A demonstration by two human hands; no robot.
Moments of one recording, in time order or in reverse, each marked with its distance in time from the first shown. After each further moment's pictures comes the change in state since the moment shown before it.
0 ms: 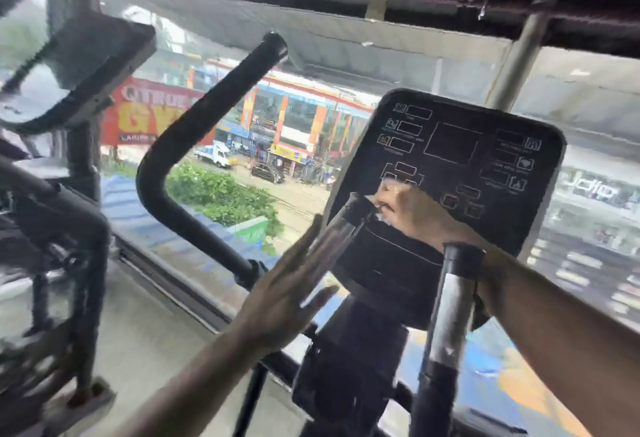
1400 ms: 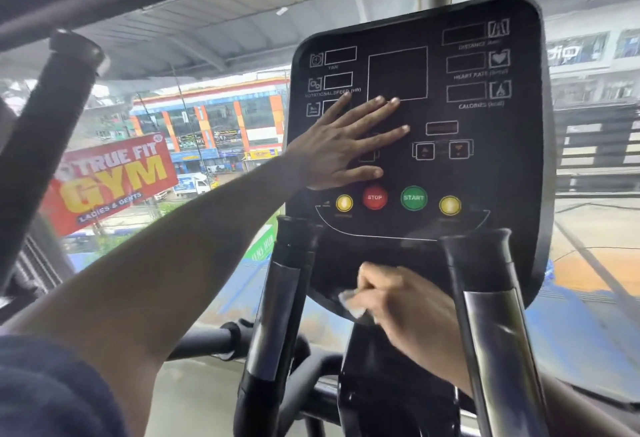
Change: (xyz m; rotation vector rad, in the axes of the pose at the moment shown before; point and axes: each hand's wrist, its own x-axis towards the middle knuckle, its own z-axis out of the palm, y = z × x) left_hand 0.298 -0.086 0.119 0.507 -0.401 0.797; right_hand -0.077 -0.061 0.078 0.345 0.136 0.409
